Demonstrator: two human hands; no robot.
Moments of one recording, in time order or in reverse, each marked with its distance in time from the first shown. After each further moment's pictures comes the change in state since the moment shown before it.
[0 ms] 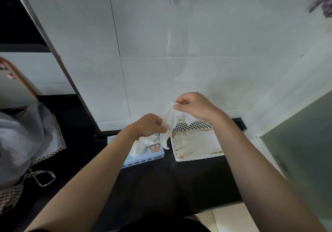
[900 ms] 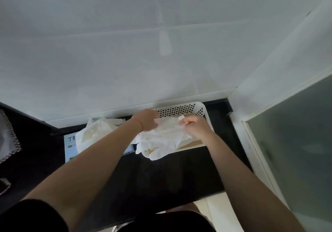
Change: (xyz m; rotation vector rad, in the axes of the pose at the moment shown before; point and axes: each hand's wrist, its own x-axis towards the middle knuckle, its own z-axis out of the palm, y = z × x) left_hand 0.138 0.012 0.103 0.593 -0.149 -0.041; right_hand -0.005 0.225 0.009 0.256 -0.006 0.468
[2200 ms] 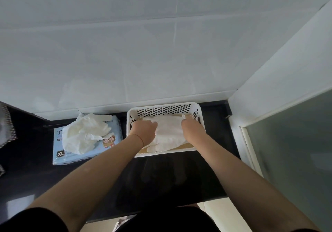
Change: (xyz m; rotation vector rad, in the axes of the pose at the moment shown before) left_hand 0.018 0.036 0.066 0.555 0.070 -0.126; right_hand 0.044 0.025 -0.013 -1.035 -0.115 -0.222
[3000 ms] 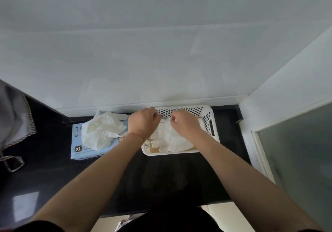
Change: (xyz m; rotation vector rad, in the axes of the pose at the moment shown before) left_hand -0.036 -0.039 -0.027 -0.577 0.479 -0.353; right_hand -0.002 -0.066 -0.034 0.241 0.268 -0.156
